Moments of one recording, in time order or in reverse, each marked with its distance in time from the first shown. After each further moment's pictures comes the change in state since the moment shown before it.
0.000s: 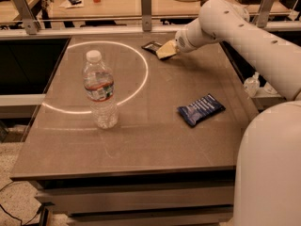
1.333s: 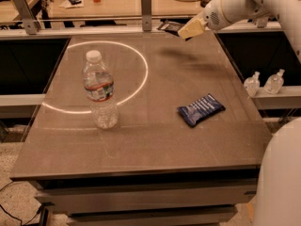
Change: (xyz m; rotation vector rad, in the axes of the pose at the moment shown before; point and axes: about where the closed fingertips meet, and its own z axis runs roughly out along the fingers) arm -0.031 -0.028 -0.105 -0.100 -0.092 -0.186
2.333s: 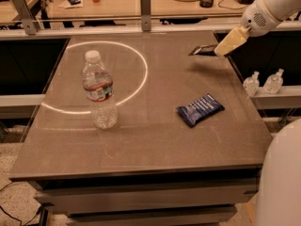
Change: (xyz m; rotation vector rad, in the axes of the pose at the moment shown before) arm 0.086 0.011 -0.097 -0.140 0.313 0.056
